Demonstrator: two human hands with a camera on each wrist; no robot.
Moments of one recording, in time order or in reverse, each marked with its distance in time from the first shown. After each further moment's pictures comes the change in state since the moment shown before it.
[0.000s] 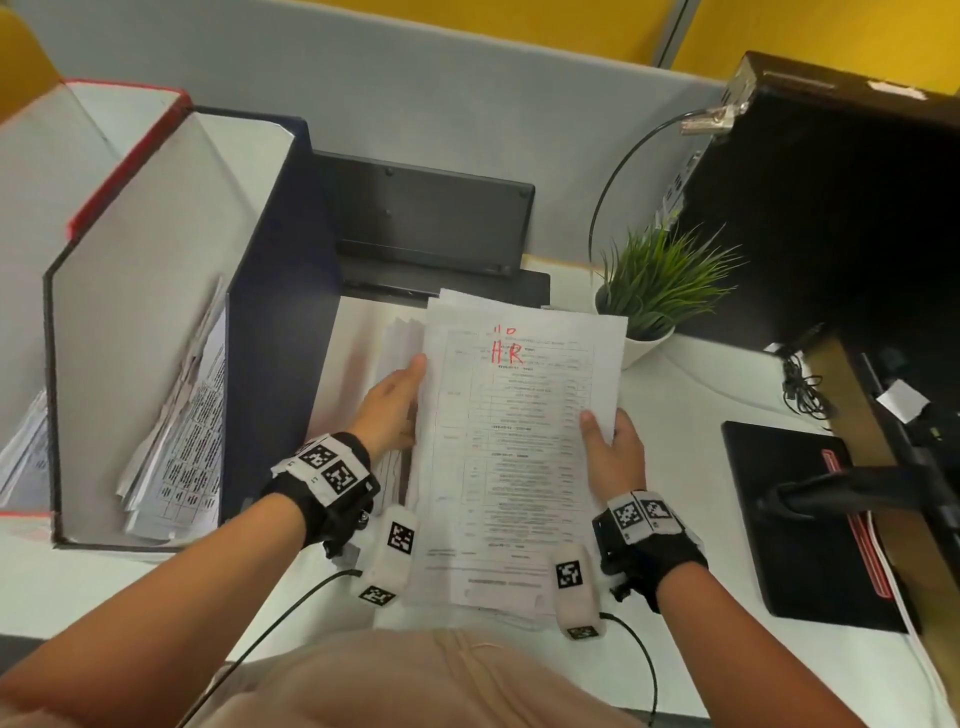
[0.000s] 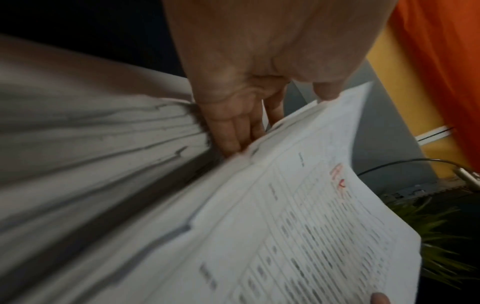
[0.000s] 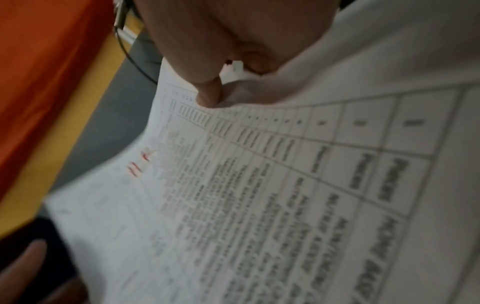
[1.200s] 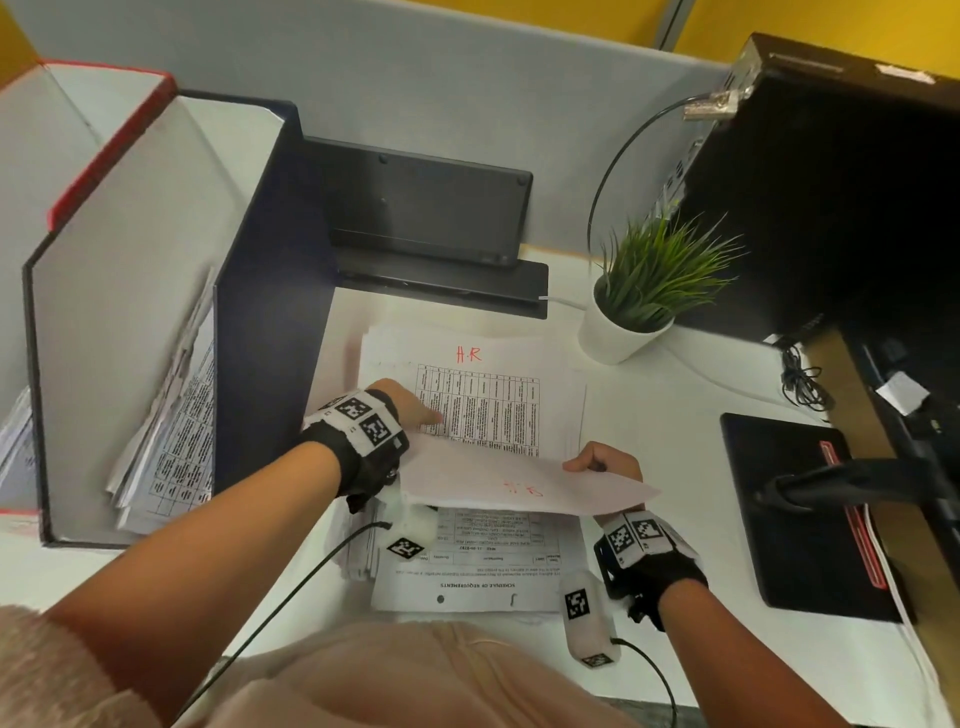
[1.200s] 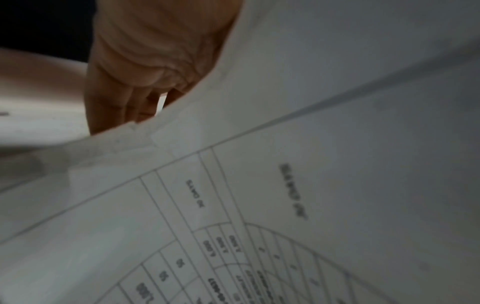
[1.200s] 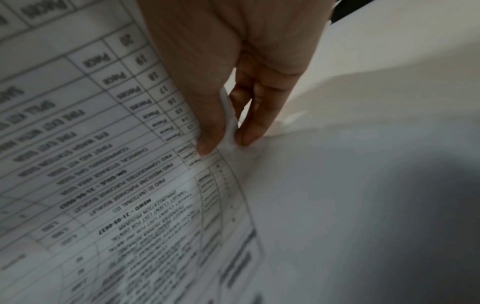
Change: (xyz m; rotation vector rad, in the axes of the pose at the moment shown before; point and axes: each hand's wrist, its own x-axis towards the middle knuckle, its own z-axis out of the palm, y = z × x) left_hand 0.018 0.020 0.011 0.886 0.082 -0.317; right_hand -0.005 0.028 -0.008 0.431 -0.071 0.302
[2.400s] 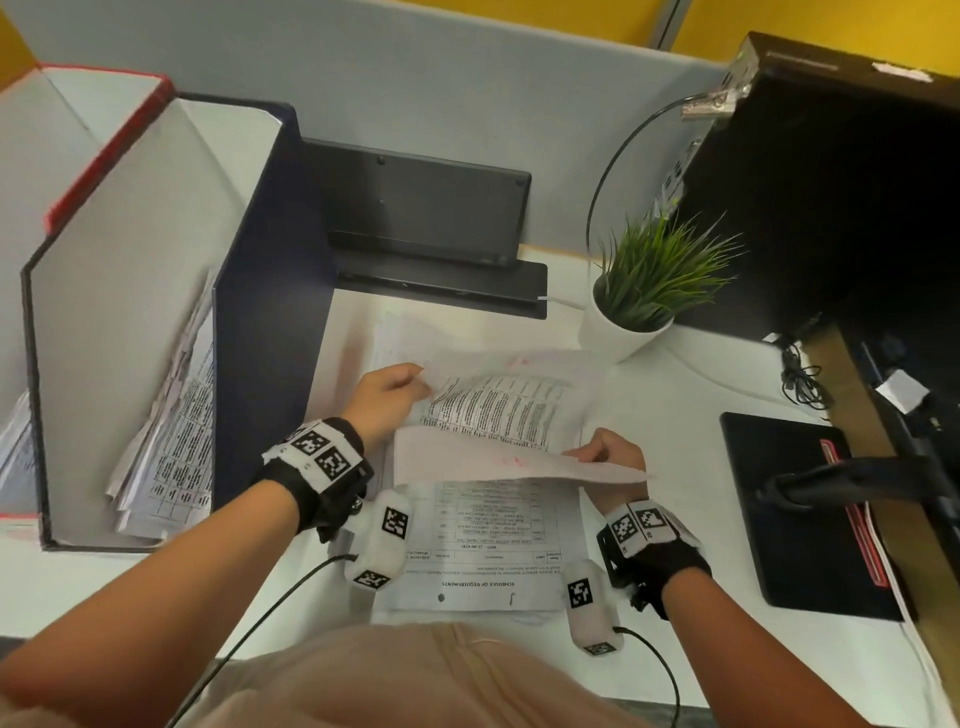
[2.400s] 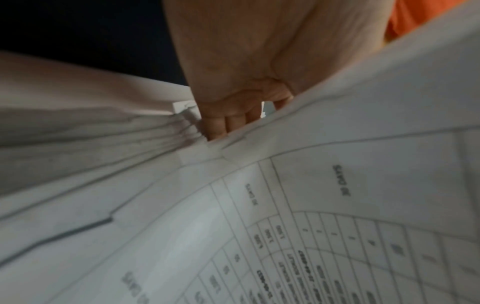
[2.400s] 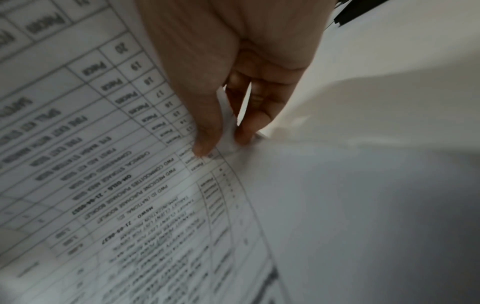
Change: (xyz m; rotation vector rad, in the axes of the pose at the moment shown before) left_hand -0.013 -0.018 0.003 -0.719 0.057 0.453; right_hand 0.000 -0.007 0.004 -0.260 -0.021 -0.142
